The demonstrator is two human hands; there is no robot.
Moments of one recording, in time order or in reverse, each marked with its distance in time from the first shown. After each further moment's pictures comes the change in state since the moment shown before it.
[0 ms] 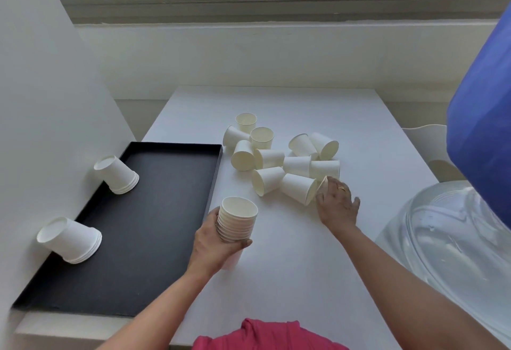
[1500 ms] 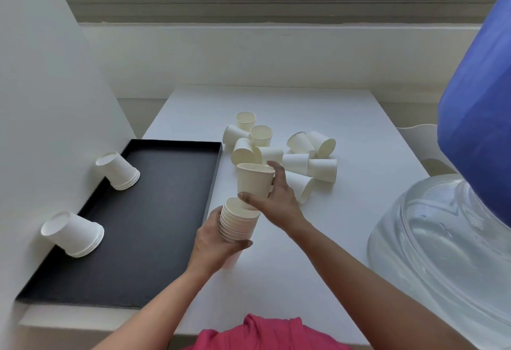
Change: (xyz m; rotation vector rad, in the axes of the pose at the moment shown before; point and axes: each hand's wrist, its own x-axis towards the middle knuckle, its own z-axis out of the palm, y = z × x) left_hand -0.013 -0.003 -0.005 0.006 -0.046 0.024; right_hand -0.077 -0.111 -0.035 0.761 -0.255 -0.174
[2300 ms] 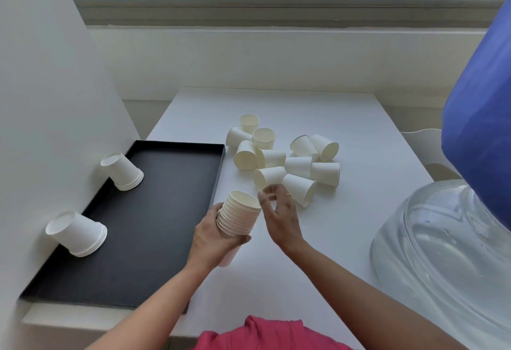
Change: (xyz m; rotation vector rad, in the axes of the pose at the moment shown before) left_hand 0.004 0.009 -0.006 0.006 0.045 0.007; right_hand -0.011 0.024 0.015 -0.003 0.127 -0.113
